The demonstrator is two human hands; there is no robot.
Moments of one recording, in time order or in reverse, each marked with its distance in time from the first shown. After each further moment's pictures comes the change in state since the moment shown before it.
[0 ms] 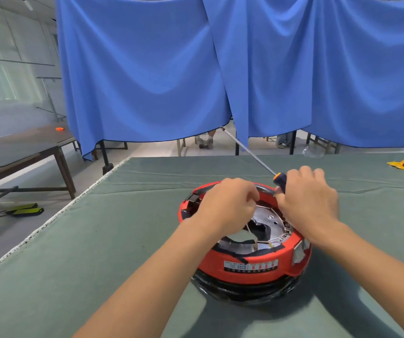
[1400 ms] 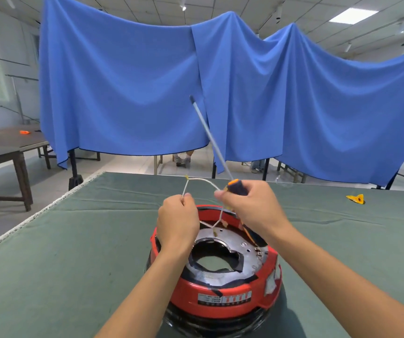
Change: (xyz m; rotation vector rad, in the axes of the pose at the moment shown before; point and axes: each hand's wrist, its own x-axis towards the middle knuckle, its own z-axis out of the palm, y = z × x) left_hand 0.018 -0.038 0.017 -0.525 0.574 -0.561; right_hand 0.016 -0.044 -0.045 1.094 -0.220 0.015
